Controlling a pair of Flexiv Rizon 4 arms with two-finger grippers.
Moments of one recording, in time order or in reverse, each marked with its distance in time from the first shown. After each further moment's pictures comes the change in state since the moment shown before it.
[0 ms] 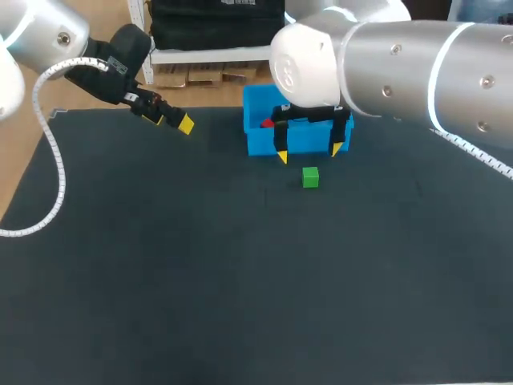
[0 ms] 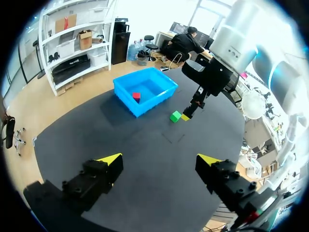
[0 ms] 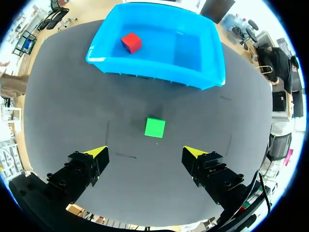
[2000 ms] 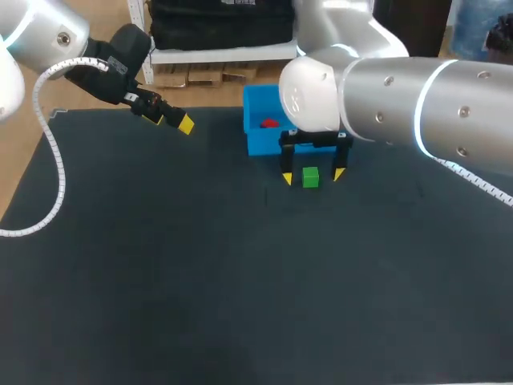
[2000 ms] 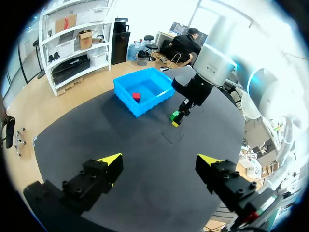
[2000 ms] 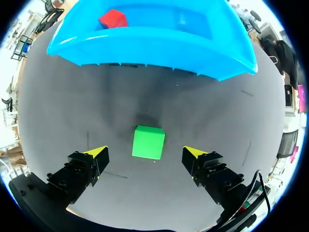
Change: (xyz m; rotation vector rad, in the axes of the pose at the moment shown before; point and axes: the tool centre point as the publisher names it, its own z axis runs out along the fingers) left arm 0.000 0.000 0.000 0.000 0.000 0.000; right arm -0.006 -0.011 0.066 -0.047 0.042 0.034
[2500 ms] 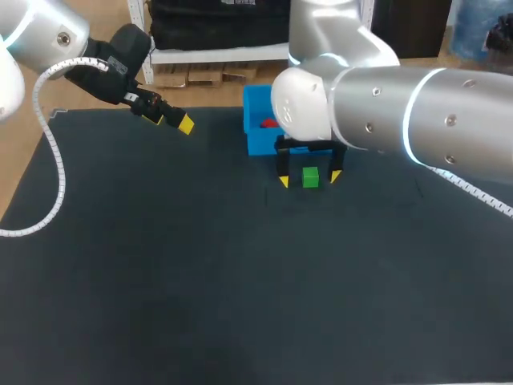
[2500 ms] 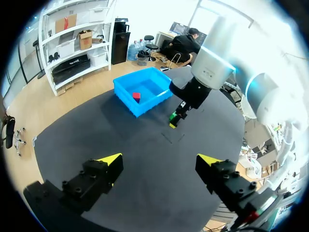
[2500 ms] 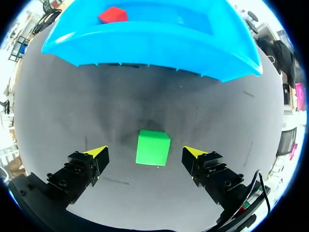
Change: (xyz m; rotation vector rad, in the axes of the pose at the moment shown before) left arm 0.000 0.000 0.000 0.000 0.000 0.000; right arm -0.004 0.003 0.009 0.030 -0.012 0.020
